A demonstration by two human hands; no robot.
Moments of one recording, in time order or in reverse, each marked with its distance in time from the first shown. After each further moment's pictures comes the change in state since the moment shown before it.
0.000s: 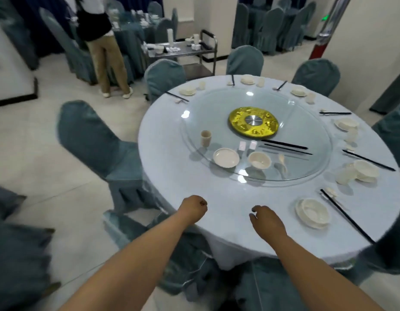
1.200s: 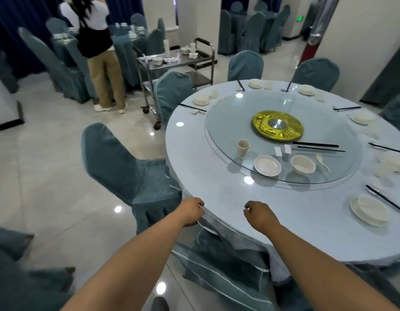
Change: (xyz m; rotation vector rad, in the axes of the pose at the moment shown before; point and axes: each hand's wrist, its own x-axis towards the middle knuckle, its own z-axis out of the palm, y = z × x) left_hand 0.070 -0.186 -0.205 0.190 -0.114 0.101; right_hand 0.048 -0.275 0.062 0.126 -0.013 0.091
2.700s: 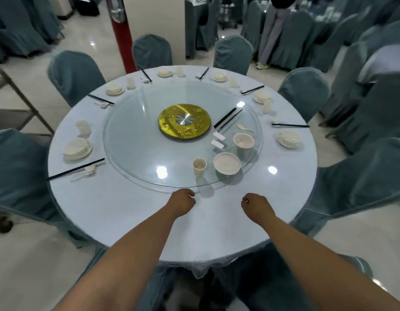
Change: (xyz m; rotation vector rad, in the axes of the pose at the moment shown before) left_hand 0.344 0.058 -0.168 0.251 -0.457 0.599; right_hand 0.150 -0.133 0.003 0.353 0.432 0.938
